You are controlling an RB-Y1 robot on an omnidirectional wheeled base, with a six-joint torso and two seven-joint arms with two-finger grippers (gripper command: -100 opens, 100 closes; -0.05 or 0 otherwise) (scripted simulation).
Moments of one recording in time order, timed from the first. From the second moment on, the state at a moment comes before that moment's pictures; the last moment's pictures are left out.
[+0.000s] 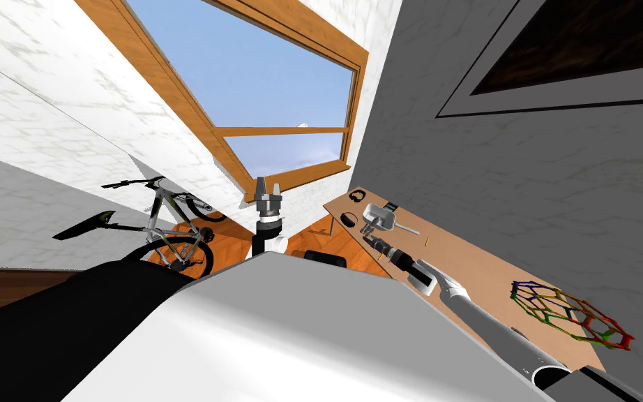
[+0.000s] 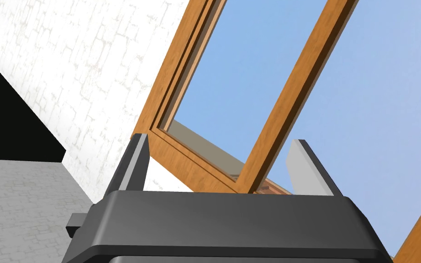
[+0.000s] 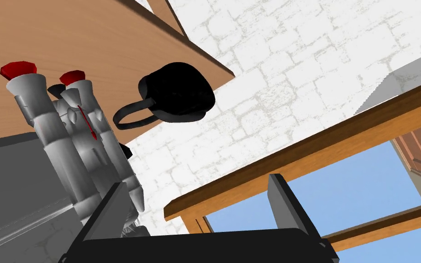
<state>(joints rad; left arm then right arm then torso) 0.52 -0.02 -0.07 -2.30 0.04 -0.56 -0.10 0.08 -0.92 0.58 -1.19 0.25 -0.63 0.20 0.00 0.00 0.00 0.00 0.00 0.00</state>
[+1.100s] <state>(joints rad) 0.52 -0.02 -0.07 -2.30 0.04 -0.56 -0.10 -0.03 -1.11 0.66 -0.90 0.28 -0.71 0.33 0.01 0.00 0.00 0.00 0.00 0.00</state>
